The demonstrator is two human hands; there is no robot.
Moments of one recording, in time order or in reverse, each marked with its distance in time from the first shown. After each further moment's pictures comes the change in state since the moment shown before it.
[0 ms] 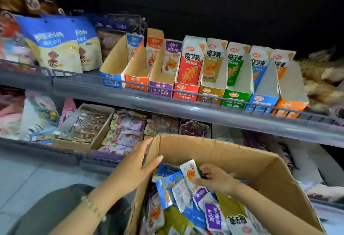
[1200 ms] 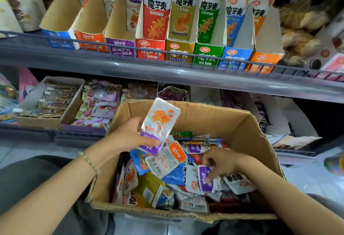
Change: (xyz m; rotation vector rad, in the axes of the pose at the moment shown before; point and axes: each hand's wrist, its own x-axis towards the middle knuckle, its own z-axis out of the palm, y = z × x) left_hand 0.031 0.036 0.050 -0.365 -0.309 -0.324; right_hand -0.046 0.075 -0.038 -0.463 -0.352 -0.014
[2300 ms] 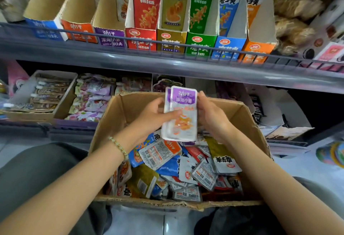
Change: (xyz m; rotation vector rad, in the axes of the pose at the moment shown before) left_hand 0.017 0.043 0.056 -0.300 0.005 0.194; right_hand -0.007 -0.065 -0.047 1.079 0.697 -0.166
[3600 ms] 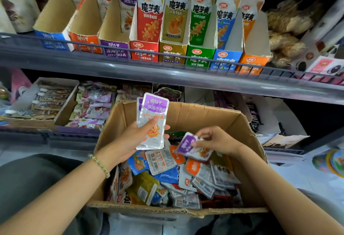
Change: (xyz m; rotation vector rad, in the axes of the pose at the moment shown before) left_hand -0.031 -0.013 -0.028 -0.244 -0.049 -0.094; right_hand -0.009 0.035 -0.044 -0.414 -0.332 0.041
